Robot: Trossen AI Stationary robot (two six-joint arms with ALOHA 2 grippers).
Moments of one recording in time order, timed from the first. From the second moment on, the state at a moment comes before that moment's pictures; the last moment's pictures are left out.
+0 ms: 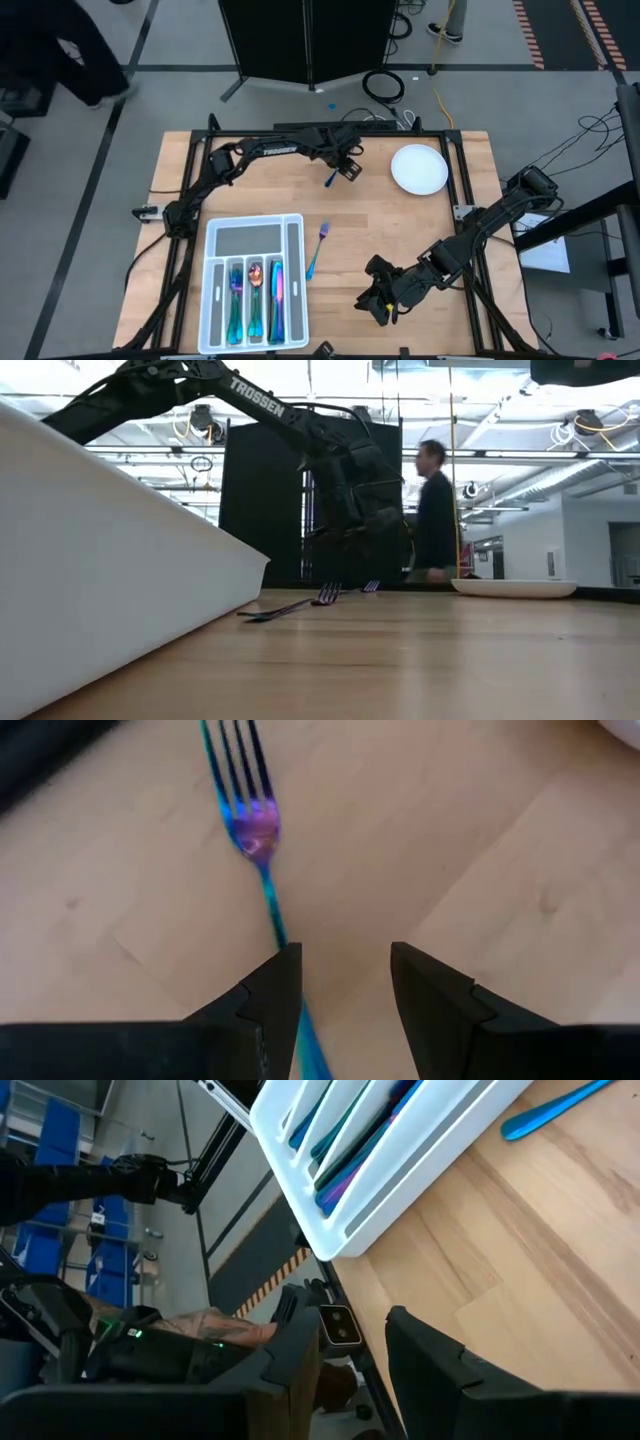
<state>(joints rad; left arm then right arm) 0.39 2.36 2.01 -0.74 -0.04 -0.37 0.64 1.51 1.08 -0.19 0.21 1.29</state>
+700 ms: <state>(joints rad) 0.42 1.96 2.01 -0.97 -0.02 -0.21 0.40 1.42 1.08 -0.38 0.21 1.19</state>
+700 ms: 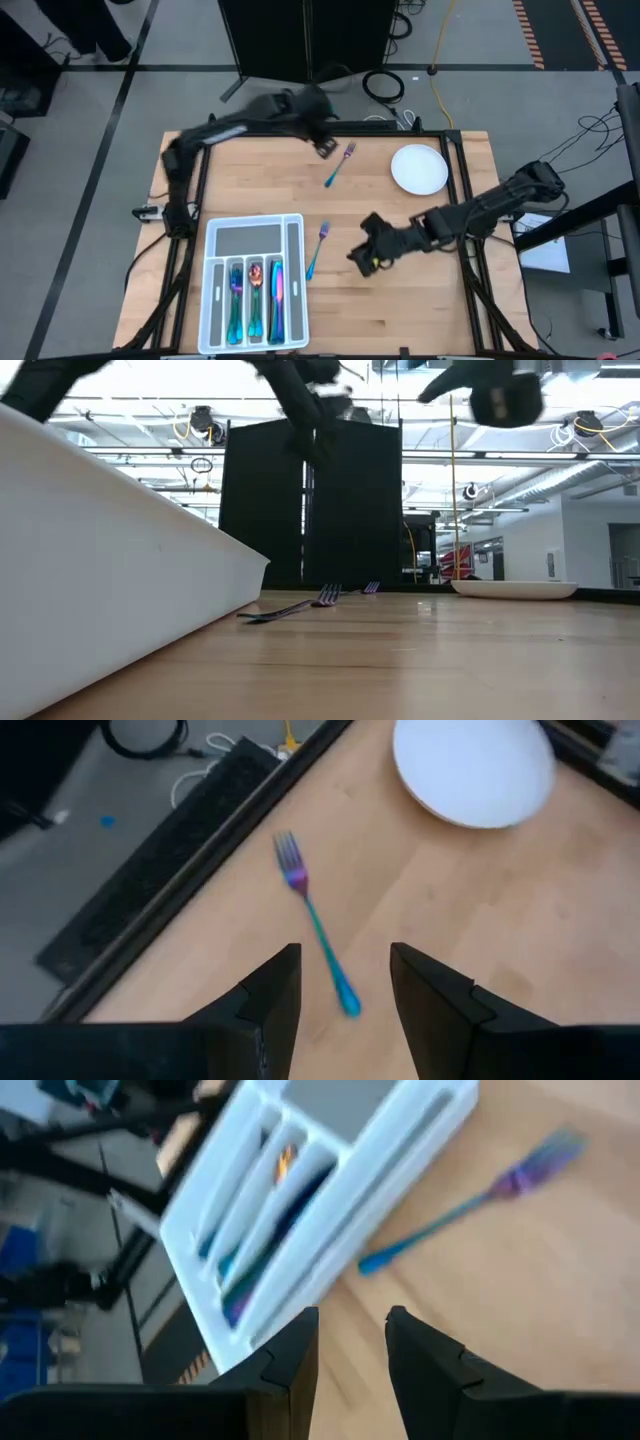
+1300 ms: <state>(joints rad) 0.31 1.25 1.95 -1.35 -0.28 -0.43 0.17 1.76 1.17 -0.25 0.18 1.33</state>
